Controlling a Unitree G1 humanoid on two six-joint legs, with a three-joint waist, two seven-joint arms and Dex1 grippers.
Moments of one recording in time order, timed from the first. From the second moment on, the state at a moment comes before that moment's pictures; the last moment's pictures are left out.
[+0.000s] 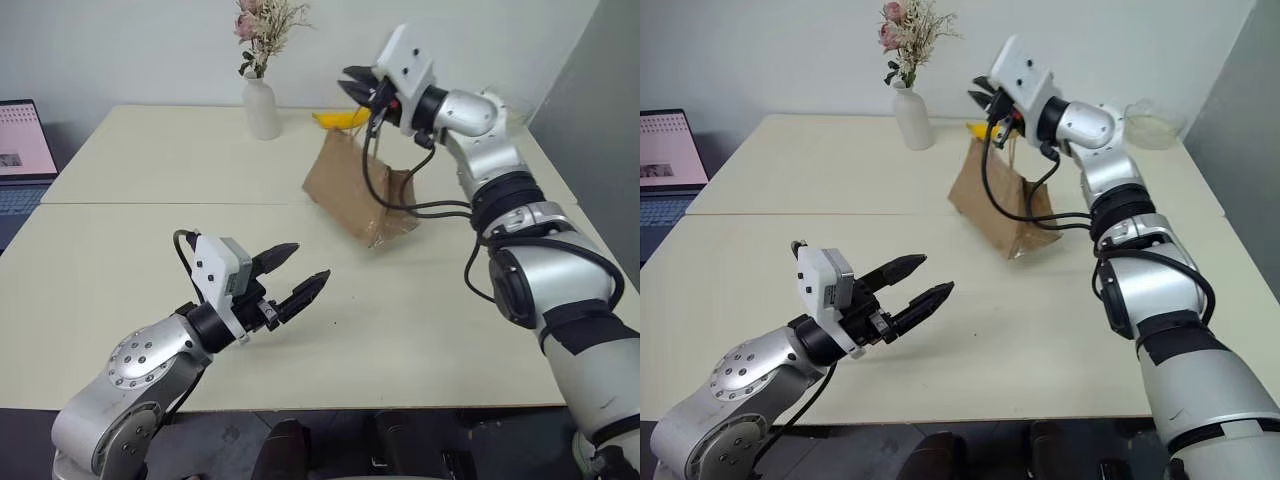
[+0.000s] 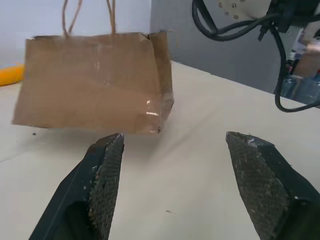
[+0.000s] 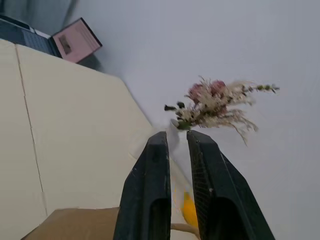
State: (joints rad) left arm 0.01 0.55 0.14 -0.83 -0.74 0.67 -0.41; right arm -1.47 -0.25 0.10 1.21 -0.05 -0.44 0.75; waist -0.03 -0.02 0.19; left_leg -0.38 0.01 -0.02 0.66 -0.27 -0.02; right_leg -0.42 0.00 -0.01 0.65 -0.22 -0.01
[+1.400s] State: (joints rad) left arm -0.04 0.68 0.13 -0.75 -0.75 0.65 -0.60; right arm -0.96 -0.50 0.16 0.09 0.25 0.73 0.95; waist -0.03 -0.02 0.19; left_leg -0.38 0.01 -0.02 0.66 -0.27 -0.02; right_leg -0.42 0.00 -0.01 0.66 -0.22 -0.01
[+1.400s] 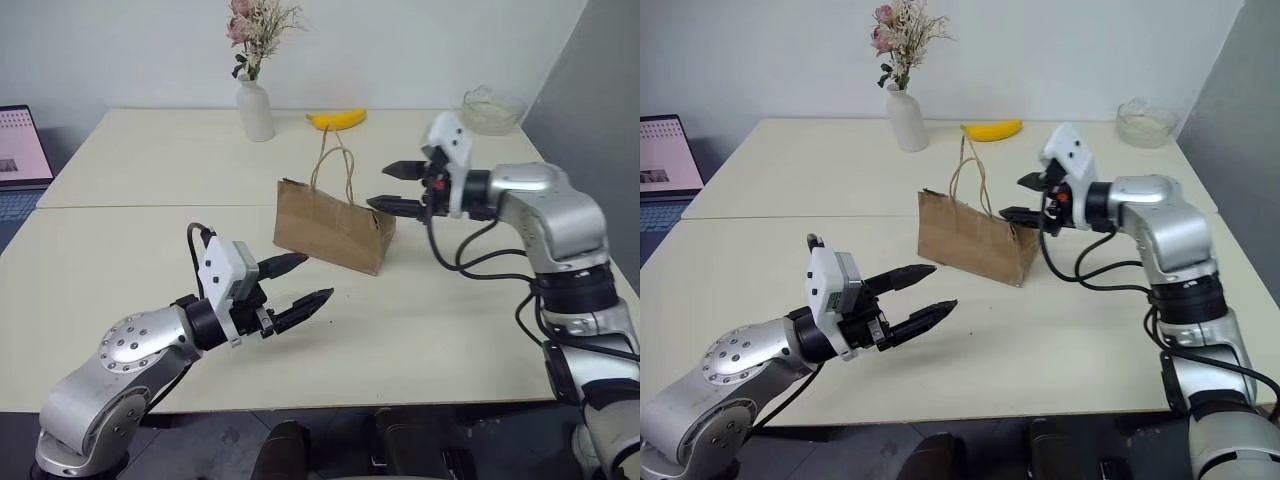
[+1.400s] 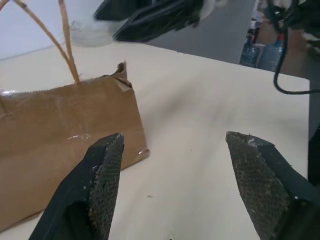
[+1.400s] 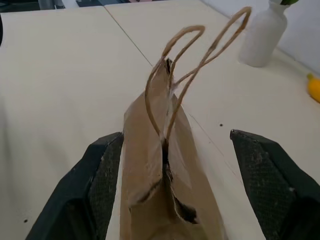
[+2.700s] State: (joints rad) left arm 0.11 0.66 0.35 -0.72 -0.76 0.62 -0.50; right arm -1.41 -0.12 0.17 1.01 0.07 0.06 0.79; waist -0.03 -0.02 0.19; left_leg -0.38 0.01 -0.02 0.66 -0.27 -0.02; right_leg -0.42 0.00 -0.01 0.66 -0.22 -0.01
